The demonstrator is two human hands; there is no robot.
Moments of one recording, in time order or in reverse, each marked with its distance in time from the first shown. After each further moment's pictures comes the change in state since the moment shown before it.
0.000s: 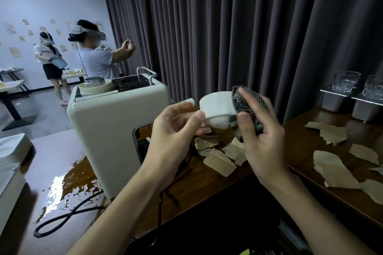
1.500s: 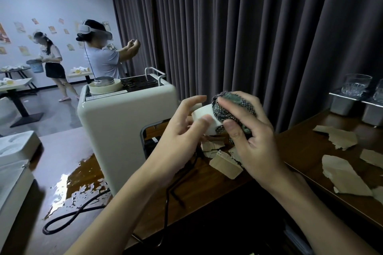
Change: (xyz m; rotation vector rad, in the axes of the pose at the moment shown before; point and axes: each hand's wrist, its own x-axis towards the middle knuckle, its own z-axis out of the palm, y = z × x) left_hand 0.009 -0.005 -0.017 0.108 -0.191 0.005; right_hand 0.007 -0.009 0.017 -0.039 -0.200 -0.078
